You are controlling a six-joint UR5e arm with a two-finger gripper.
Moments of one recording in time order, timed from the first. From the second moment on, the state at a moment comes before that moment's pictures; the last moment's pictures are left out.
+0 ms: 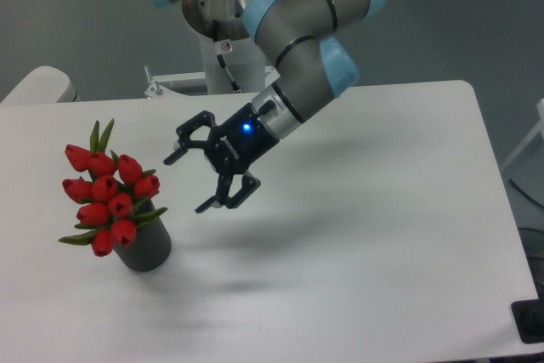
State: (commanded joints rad) arm 2.51 -1.81 -1.91 -1.10 0.37 1.44
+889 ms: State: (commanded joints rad) arm 2.37 -1.90 -1.89 -1.02 0.31 1.44
